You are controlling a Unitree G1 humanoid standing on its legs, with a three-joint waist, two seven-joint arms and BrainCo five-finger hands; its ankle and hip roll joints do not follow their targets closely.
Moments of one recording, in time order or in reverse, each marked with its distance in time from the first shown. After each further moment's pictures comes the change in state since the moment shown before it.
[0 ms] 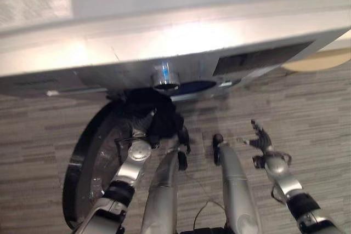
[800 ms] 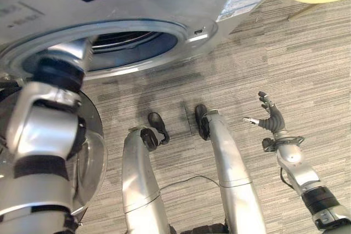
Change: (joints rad) left arm -1.033 0.492 -0.210 0.387 -0.047 -0.013 0.286; right arm 0.026 -0.152 -0.019 -0.156 0.079 -0.145 0.023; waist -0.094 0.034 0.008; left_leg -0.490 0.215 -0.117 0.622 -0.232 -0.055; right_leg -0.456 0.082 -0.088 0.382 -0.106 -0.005
